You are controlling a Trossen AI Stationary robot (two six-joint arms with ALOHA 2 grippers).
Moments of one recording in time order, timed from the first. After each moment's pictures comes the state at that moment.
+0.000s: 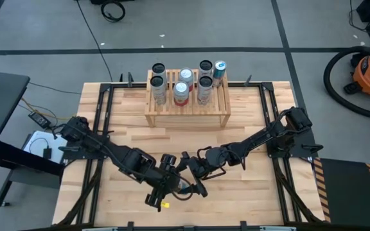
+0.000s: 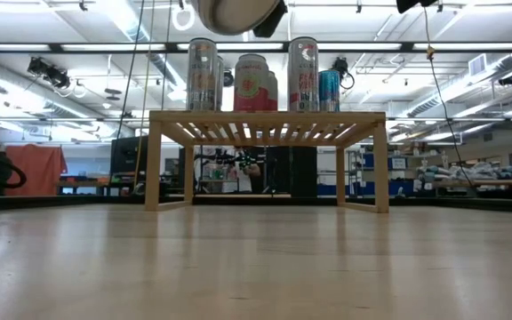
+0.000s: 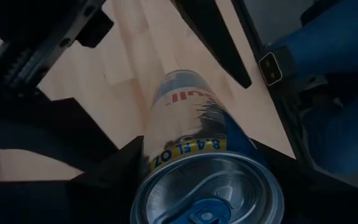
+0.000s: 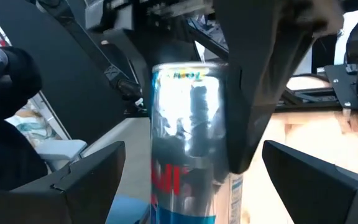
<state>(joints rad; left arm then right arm) -0.51 1.78 1.78 -1.01 -0.12 -0.14 0.35 1.80 1.06 0.62 -0.11 0.27</state>
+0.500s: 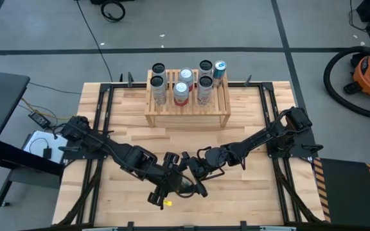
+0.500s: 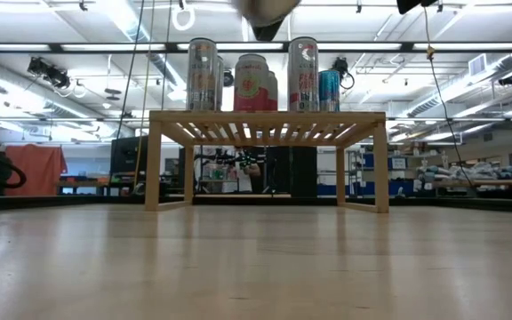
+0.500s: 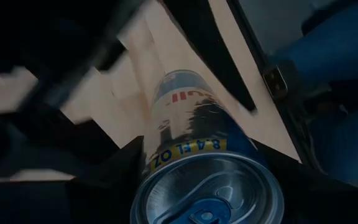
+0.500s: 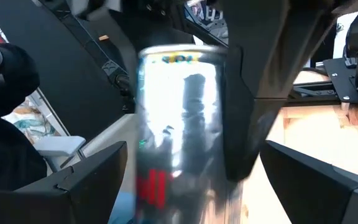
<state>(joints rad) -0.49 1.78 1.78 -0.97 -0.12 -0.09 0.35 1.80 1.06 0.60 -0.11 0.27</state>
